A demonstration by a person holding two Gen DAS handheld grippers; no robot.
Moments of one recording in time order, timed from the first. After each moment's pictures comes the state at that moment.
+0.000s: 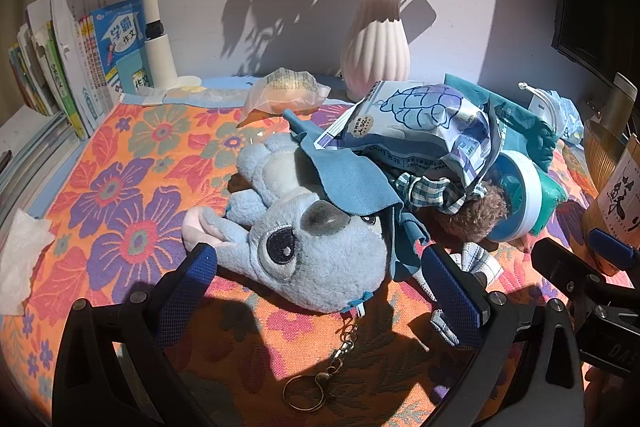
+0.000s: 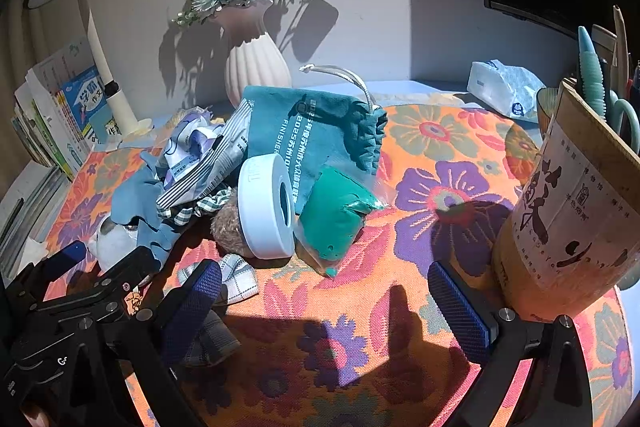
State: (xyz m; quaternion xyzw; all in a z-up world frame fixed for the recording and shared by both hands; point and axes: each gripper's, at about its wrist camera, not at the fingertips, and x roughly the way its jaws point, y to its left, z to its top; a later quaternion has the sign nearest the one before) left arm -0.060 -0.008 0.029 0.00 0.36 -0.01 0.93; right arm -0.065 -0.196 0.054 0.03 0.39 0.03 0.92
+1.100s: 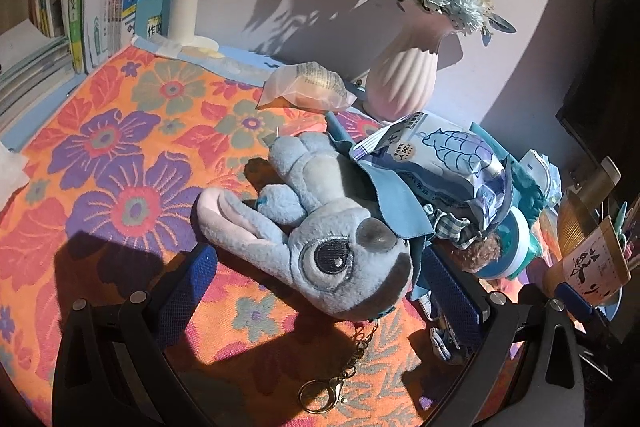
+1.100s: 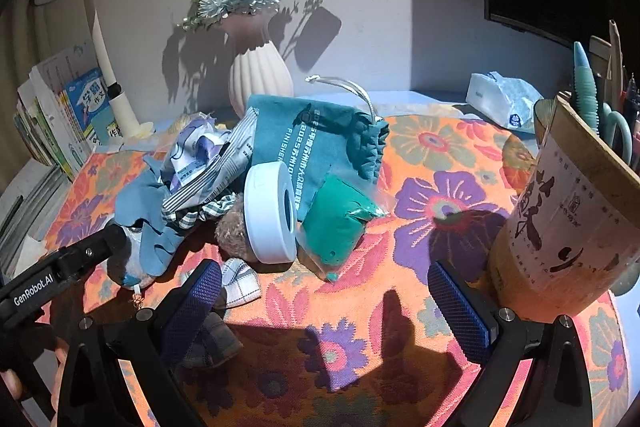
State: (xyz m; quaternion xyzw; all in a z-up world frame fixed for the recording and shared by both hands) left arm -0.053 0.041 0.026 -0.15 0.36 -0.03 0.92; right arm -0.070 -0.193 0.058 0.02 0.38 0.02 0.93
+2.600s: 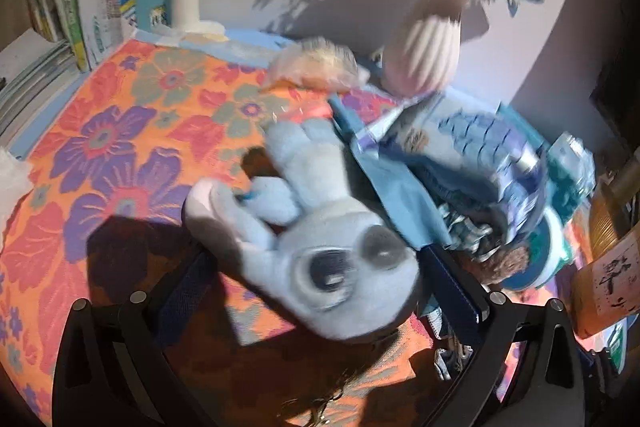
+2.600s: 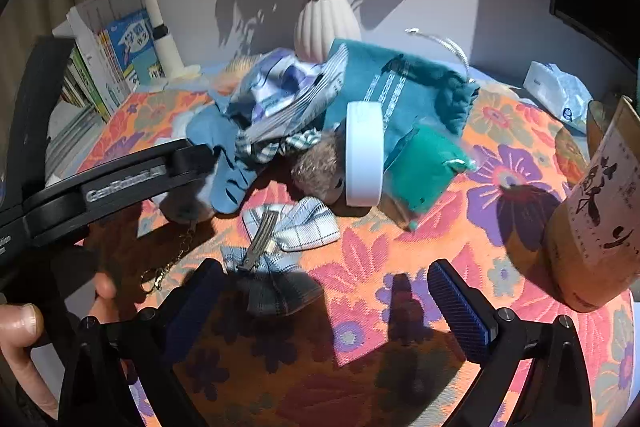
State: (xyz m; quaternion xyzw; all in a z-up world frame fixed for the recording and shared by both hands) left arm -0.022 0.013 0.018 -0.10 0.43 0.02 0.90; right arm -0.080 -0.150 0.042 -0.02 0.45 0.10 0.89
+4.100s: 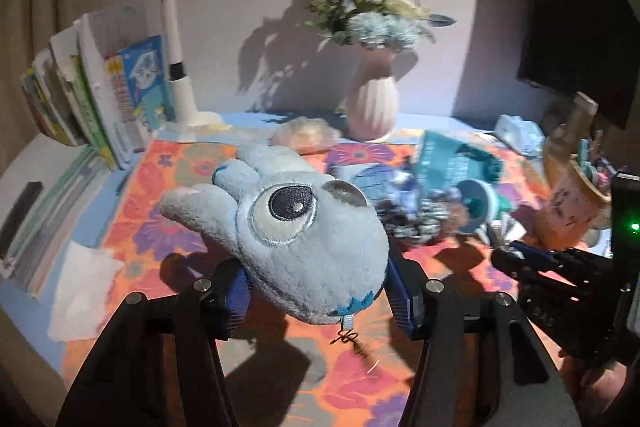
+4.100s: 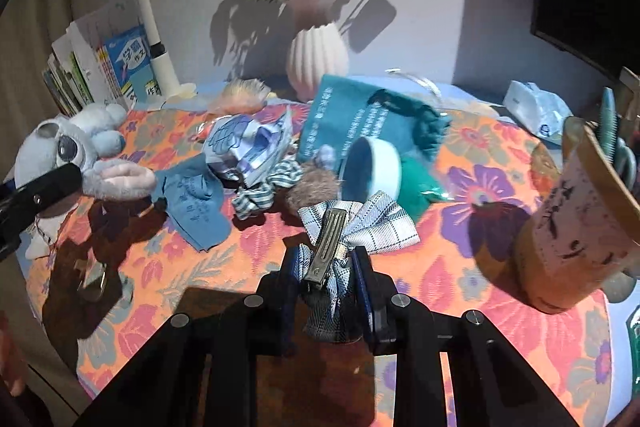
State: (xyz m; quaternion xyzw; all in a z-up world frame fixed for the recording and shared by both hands) left arm -0.112 0.036 0.112 0.01 0.33 -0.06 0.94; right arm -0.094 -0.157 0.079 -0.01 0.42 0.07 0.90
